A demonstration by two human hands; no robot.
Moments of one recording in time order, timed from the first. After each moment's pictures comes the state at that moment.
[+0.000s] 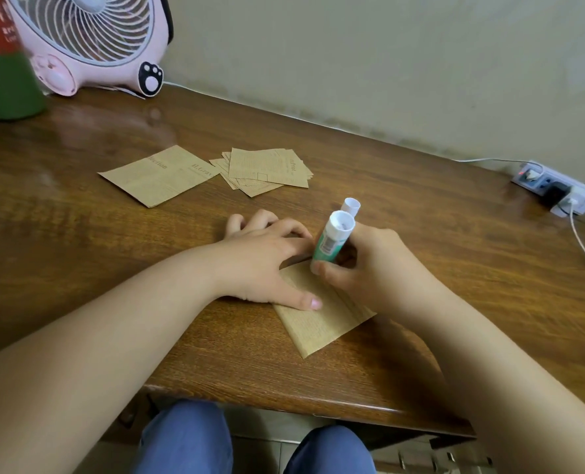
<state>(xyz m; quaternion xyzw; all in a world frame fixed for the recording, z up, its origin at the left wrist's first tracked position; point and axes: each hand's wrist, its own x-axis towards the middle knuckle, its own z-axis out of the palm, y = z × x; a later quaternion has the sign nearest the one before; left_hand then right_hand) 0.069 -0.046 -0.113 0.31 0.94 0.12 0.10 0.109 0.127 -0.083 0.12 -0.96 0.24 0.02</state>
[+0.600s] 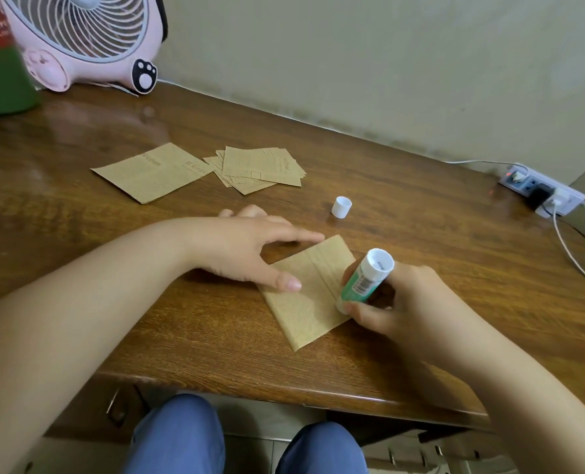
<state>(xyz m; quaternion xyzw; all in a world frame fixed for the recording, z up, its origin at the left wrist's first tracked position) 0.064 -0.063 -0.090 0.32 0.91 0.17 0.19 0.155 0.161 -0.081 0.13 -0.96 0.23 0.00</state>
